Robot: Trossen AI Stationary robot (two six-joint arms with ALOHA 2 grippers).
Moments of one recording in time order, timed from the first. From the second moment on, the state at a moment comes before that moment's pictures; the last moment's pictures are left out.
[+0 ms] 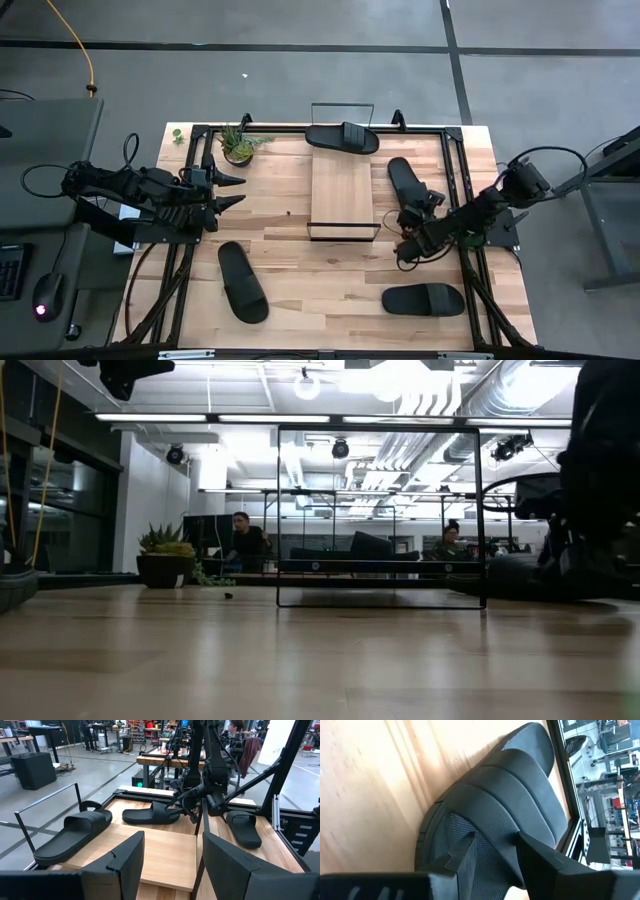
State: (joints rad) left arm -0.14 0.44 0.59 -0.31 -0.44 -0.10; right arm 0.41 1.57 0.57 -0.94 0.83 0.92
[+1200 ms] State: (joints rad) left arm -0.14 0.44 0.59 -0.31 -0.44 -0.08; right arm 0.34 1.56 0.57 -0.96 0.89 1.04
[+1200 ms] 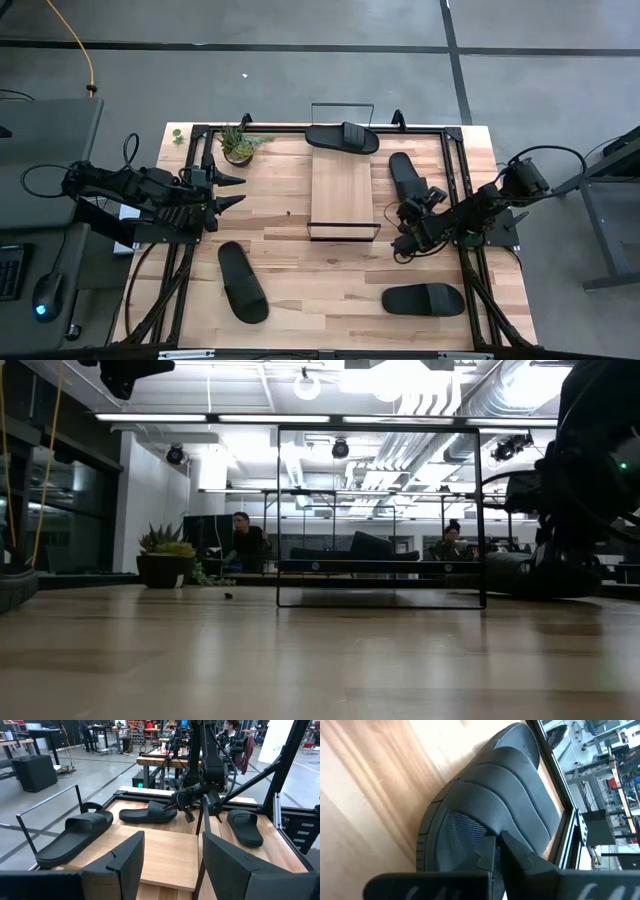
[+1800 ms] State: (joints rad) left arm -0.14 0.44 0.59 -0.31 -0.47 0.03; right arm 0.34 1.27 0.66 -1.09 0.96 1.00
